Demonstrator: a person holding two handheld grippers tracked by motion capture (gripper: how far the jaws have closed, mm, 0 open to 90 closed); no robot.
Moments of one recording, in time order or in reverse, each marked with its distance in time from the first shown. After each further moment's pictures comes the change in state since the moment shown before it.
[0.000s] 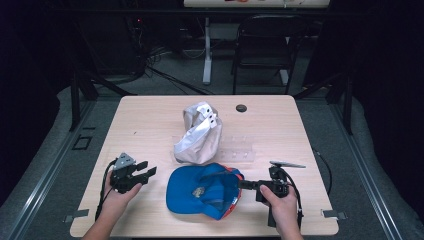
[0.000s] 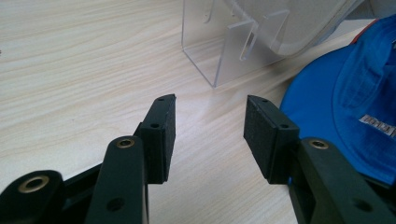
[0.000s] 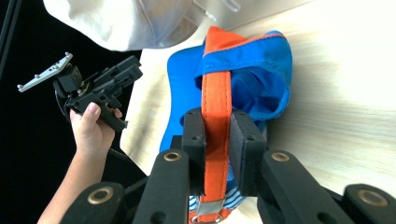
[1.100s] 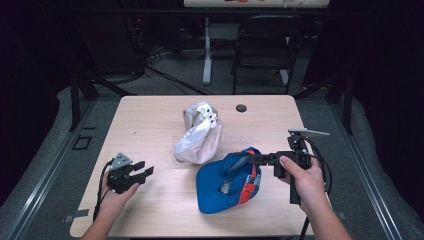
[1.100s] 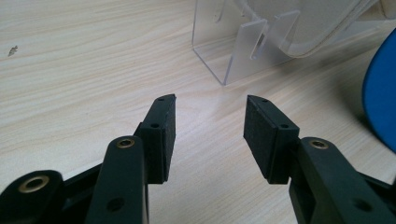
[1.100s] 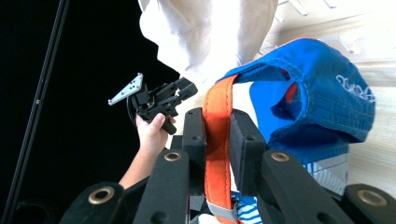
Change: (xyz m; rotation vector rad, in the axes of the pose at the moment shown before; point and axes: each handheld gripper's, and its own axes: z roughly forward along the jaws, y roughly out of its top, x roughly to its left) left arm 0.006 -0.004 -0.005 -0.014 0.021 -0.020; right arm 0.074 0.062 -0.070 0.042 0.061 -0.016
